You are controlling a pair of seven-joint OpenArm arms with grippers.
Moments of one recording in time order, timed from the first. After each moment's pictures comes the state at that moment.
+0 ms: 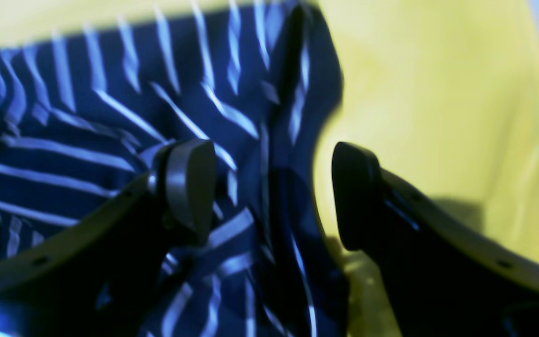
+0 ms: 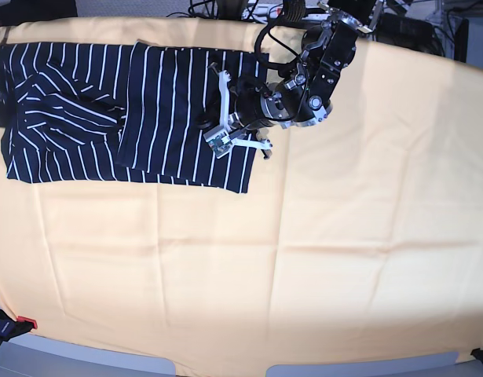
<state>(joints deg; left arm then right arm) 4.3 -7.3 26.4 99.6 -15.3 -30.5 47.3 -21.5 30.9 51.1 85.4 52.0 38.3 -62.7</state>
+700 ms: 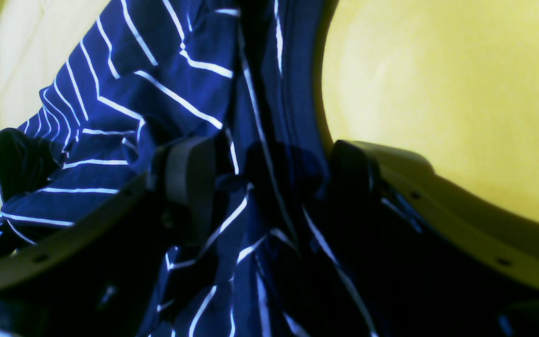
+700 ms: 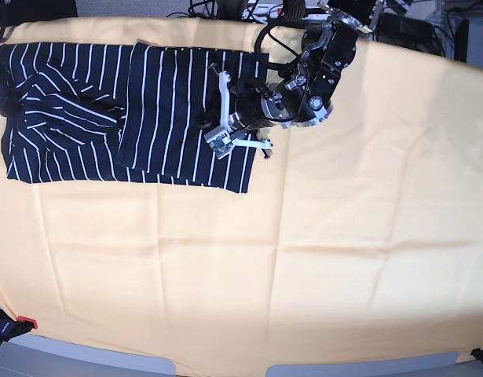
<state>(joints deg) 4.3 -7.3 26.4 99.6 -16.4 -30.3 47.7 -18.5 31.2 50.7 68.0 67.6 41.8 -69.0</state>
